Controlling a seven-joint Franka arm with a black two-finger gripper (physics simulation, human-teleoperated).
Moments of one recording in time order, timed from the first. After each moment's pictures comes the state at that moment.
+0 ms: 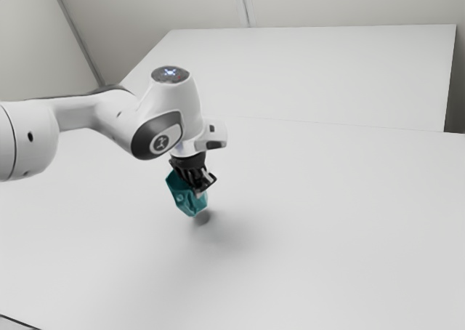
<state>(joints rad) -0.18 -0.04 -0.07 -2.21 0.19 2.15 -0.04</state>
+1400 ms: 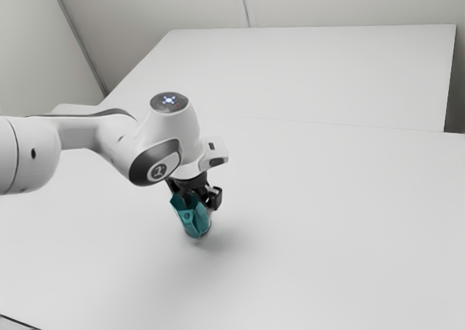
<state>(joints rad) -0.19 -0.06 -0.07 -2.34 0.22 2.30 -0.28</state>
